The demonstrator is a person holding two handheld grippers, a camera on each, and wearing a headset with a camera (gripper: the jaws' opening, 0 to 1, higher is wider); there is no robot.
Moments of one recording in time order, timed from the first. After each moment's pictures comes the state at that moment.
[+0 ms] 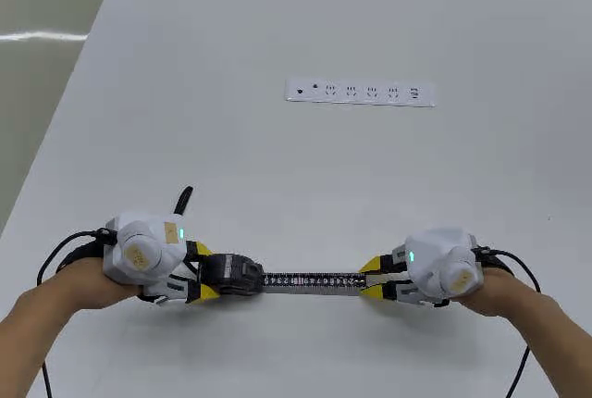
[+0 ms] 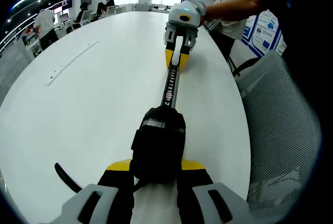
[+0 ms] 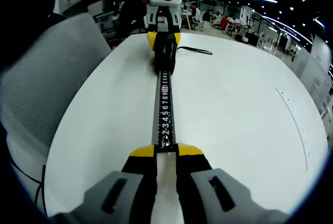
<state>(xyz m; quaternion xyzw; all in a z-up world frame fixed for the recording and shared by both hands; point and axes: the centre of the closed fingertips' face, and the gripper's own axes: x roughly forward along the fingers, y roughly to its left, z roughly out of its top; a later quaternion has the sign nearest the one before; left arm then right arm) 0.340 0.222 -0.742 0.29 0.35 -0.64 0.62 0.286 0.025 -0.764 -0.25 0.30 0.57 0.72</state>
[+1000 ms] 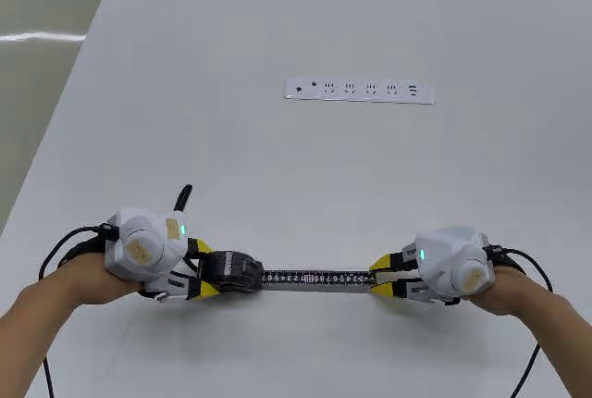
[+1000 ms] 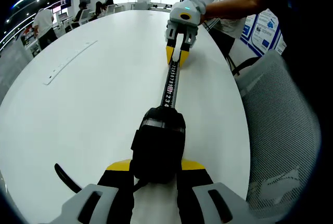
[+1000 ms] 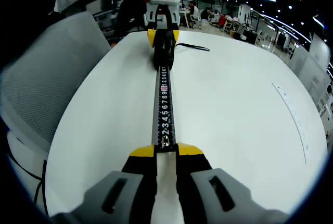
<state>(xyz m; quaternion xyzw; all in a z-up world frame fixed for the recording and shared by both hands) 0.339 0.221 -0.742 0.30 0.36 -0.64 0.61 0.281 0.009 -0.764 -0.25 0.31 0.56 0.73</state>
